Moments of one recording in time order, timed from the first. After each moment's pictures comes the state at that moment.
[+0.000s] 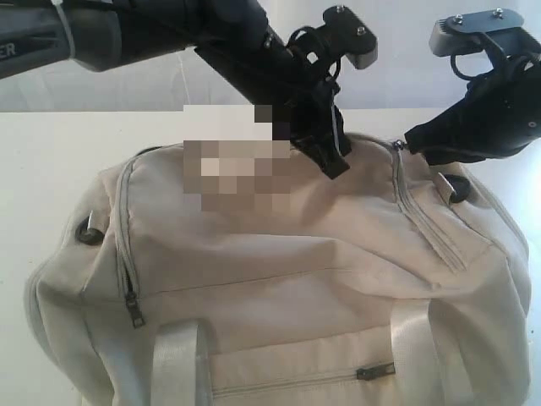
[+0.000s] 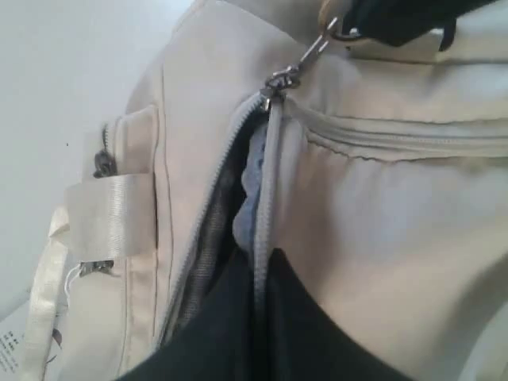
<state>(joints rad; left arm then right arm) -0.60 1.97 -1.85 -0.39 0.86 0.79 -0.01 1.43 -1.10 0.33 0.74 -0.41</state>
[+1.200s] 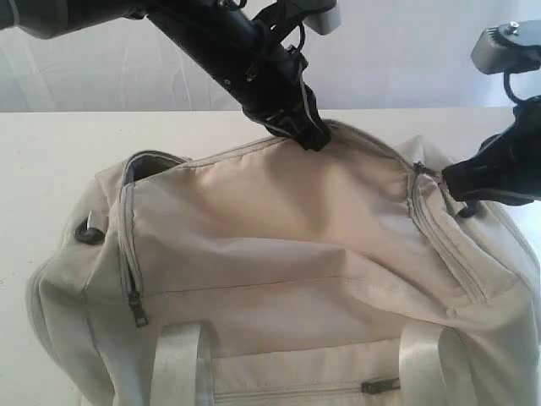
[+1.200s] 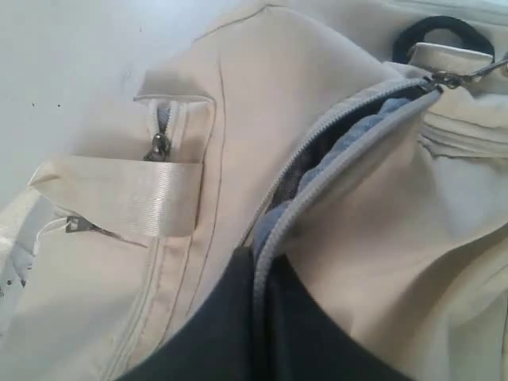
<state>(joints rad) -0.51 1.92 -1.85 -0.52 1.02 0.76 -0.01 1.13 -0.94 0.36 0.89 -0.41</state>
